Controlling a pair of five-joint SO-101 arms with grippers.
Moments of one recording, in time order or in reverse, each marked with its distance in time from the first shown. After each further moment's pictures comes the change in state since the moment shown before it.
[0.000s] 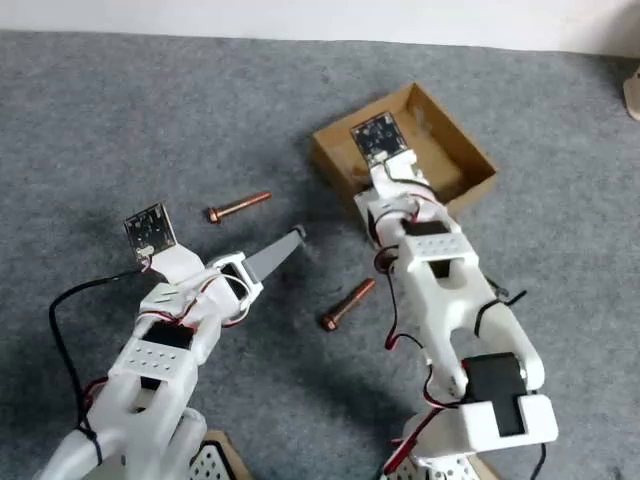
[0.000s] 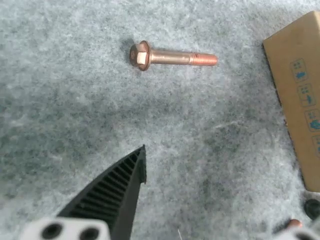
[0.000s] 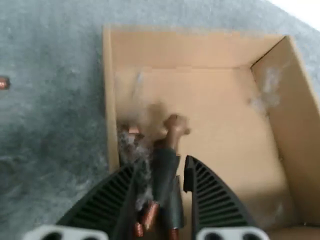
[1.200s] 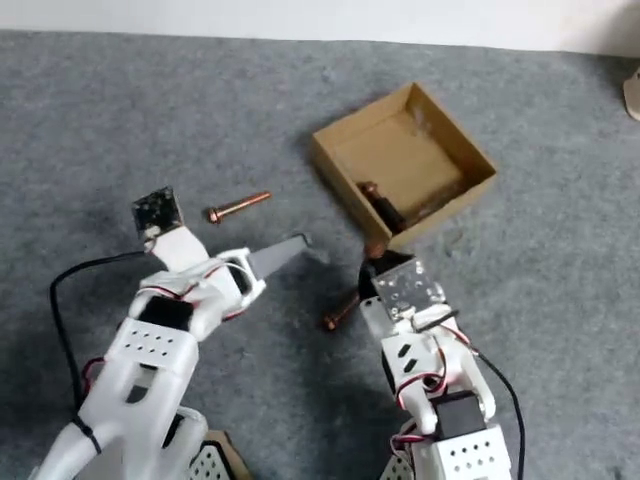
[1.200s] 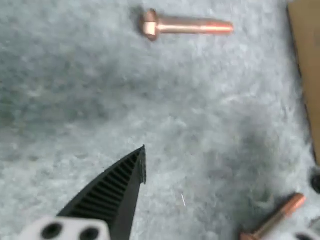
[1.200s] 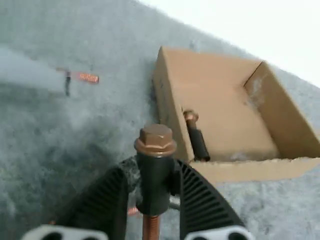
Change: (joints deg) left arm 0.4 0.0 -12.5 23.8 0.1; right arm -5.3 -95.2 55.6 21.7 -2.6
